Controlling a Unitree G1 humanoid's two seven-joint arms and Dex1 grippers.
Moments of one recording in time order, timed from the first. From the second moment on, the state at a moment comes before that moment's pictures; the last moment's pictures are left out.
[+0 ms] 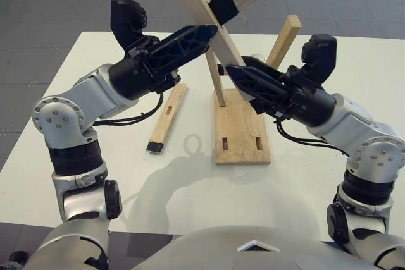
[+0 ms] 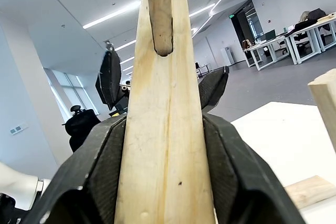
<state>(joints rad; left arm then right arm) -0.48 0.50 0.23 -0.18 -1.71 1.07 -0.43 -0.34 -0.29 -0.08 -0.53 1.34 0.92 0.36</state>
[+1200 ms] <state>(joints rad) -0.49 0.50 0.24 -0.14 -1.59 1.05 -0.60 -0.35 -0.40 -0.02 -0.45 1.41 0.92 0.43</state>
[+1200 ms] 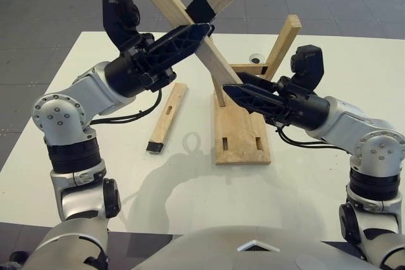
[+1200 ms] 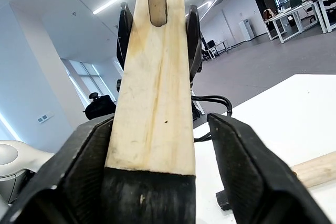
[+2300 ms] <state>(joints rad) -0.31 0.59 -0.11 -0.16 -0.68 0.56 -1.08 0.17 -0.67 -0.13 -0.45 1.01 0.83 0.71</state>
